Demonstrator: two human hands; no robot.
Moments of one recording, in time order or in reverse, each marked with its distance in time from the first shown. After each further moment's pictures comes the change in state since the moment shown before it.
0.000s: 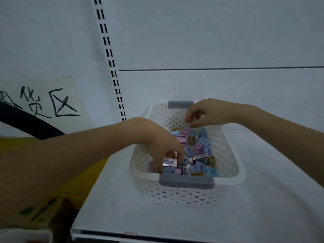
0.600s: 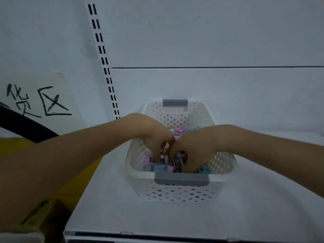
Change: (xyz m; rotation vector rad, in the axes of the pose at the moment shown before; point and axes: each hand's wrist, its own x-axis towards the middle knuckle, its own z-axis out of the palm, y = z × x) left_hand 0.023 -0.004 -0.002 0.038 0.105 -0.077; right_hand -0.028 -0.077 0.026 -0.241 -0.549 -0.015
